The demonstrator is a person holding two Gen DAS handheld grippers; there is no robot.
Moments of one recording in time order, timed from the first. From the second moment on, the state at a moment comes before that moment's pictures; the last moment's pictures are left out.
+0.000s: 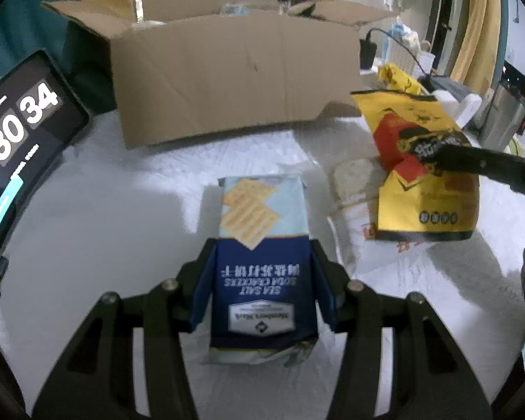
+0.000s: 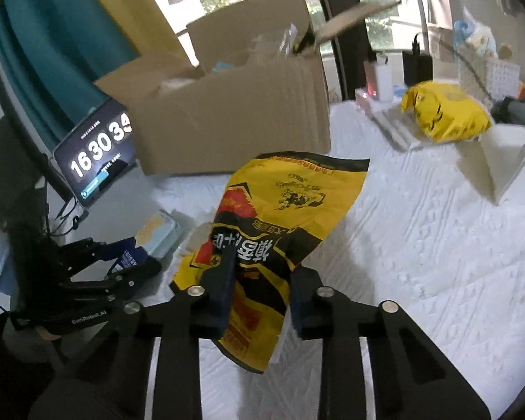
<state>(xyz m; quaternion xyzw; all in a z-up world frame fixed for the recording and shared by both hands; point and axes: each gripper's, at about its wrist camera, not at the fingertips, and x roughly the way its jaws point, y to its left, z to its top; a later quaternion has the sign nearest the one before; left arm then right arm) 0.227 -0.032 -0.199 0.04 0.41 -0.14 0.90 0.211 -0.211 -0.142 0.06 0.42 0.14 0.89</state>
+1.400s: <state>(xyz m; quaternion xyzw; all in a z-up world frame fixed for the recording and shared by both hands) 0.316 -0.006 -0.057 0.01 0.27 -0.10 0.96 0.286 -0.243 -0.007 0.04 0.27 0.17 0.95</state>
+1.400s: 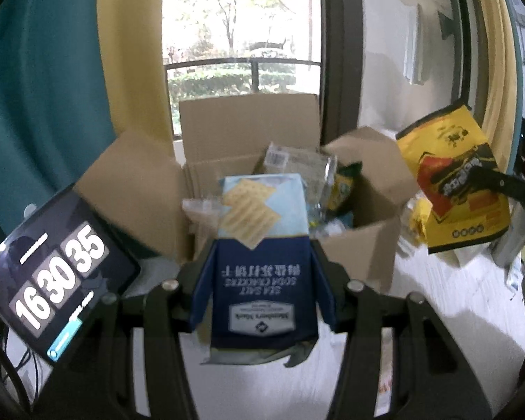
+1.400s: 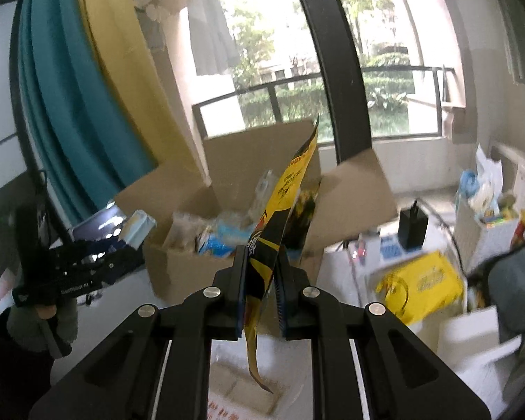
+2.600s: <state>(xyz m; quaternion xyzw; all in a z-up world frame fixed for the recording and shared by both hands) 0.426 0.000 -0.086 -0.04 0.31 -0.09 0.95 0.422 -0.176 -0.091 -0.06 0.34 0.11 0.93</state>
